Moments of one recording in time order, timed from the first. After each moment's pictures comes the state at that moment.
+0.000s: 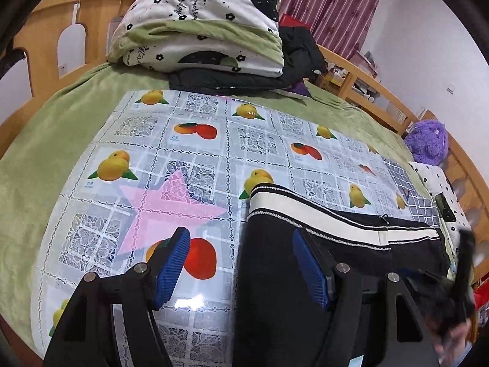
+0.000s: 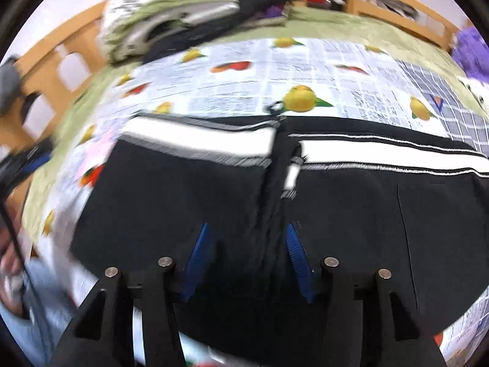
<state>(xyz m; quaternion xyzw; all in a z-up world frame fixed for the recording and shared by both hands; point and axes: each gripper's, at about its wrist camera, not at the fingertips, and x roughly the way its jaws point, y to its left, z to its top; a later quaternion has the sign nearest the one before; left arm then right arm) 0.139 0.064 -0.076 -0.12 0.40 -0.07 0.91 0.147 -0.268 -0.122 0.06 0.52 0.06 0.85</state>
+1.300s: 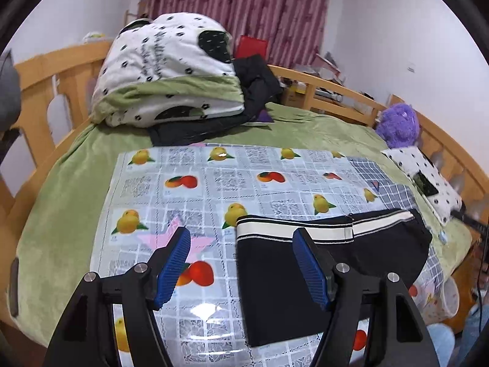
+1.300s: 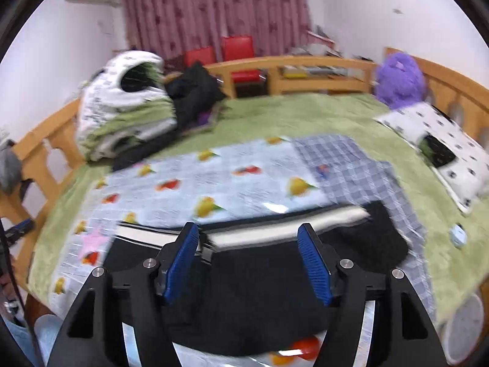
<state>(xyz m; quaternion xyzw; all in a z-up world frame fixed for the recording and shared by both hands) 0.080 0.062 0.031 -0.05 0.34 -0.12 0.93 0.033 -0.430 0.054 0.09 0.36 -0.06 0.93</state>
